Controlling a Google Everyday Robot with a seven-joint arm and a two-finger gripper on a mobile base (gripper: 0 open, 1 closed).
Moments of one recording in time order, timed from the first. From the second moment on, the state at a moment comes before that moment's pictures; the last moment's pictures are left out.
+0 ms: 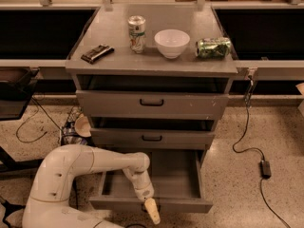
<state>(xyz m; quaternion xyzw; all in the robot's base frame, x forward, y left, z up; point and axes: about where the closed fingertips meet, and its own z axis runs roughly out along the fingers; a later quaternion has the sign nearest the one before) 0.439 0.005 0.206 0.79 -0.52 -0.16 0.27</state>
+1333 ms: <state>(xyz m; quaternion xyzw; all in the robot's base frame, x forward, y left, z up) 0.437 0.010 0.209 0.80 -0.51 -0.16 0.29</state>
